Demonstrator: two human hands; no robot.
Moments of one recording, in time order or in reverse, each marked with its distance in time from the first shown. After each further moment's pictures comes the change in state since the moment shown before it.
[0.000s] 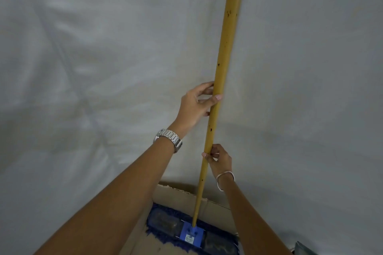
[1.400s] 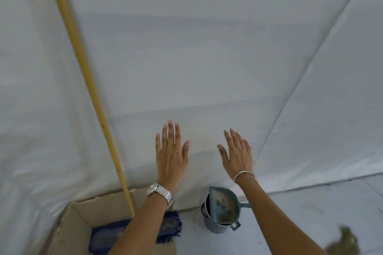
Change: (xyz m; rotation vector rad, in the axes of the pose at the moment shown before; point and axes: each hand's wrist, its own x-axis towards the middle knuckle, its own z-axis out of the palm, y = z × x) left_hand -0.254 0.044 0.203 1.049 -0.140 0.457; right_hand -0.266 -0.013 -0.336 -1.017 0.497 -0.070
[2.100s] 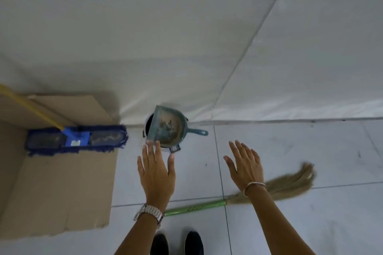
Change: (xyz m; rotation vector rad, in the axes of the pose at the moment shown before) left_hand -0.207 0.263 0.389 -0.063 -0.348 -0.522; right_hand -0.129 0.474 0.179 -0.079 -0.530 0.002
